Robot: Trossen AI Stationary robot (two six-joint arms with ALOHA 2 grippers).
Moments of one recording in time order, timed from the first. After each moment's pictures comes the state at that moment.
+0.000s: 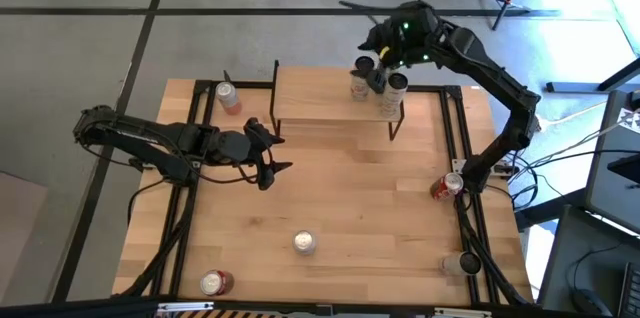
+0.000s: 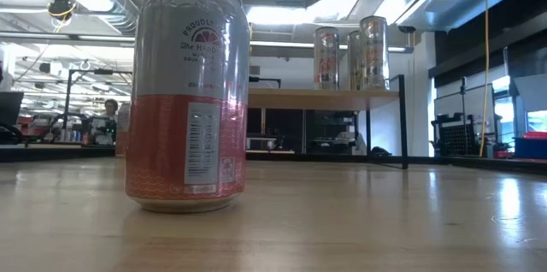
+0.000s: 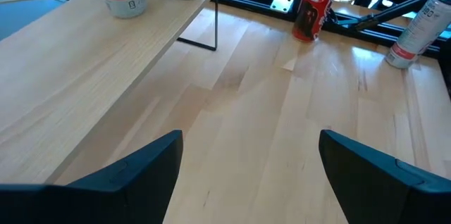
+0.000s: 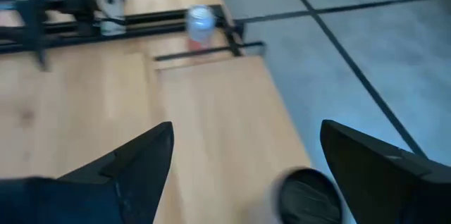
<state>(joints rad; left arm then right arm) -0.16 1.11 0.99 -0.45 -0.43 -0.36 -0.51 1.62 2.00 -0.97 -0.18 -0.24</state>
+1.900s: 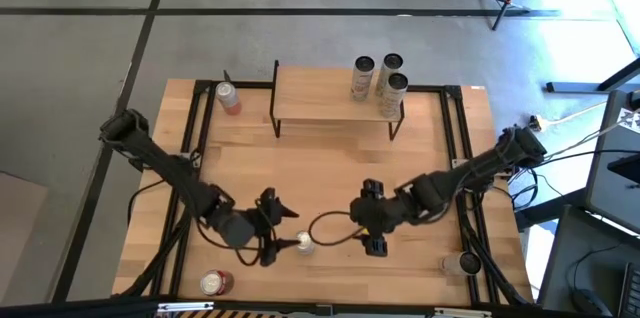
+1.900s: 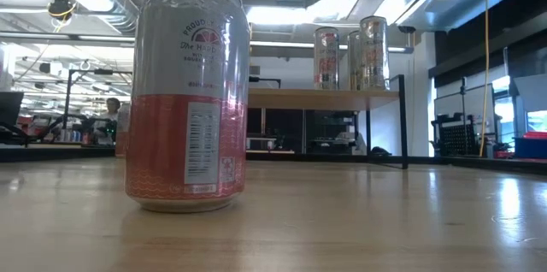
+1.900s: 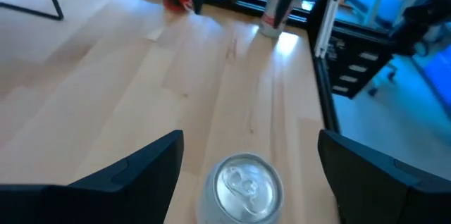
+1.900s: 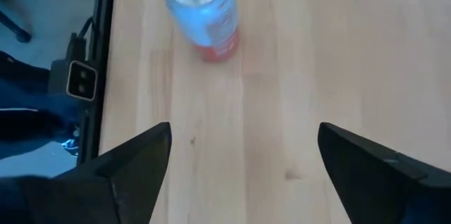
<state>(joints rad) -0.63 1.46 0.98 -0.10 -0.58 -0.60 0.48 1.62 1.42 -0.78 0.14 0.47</state>
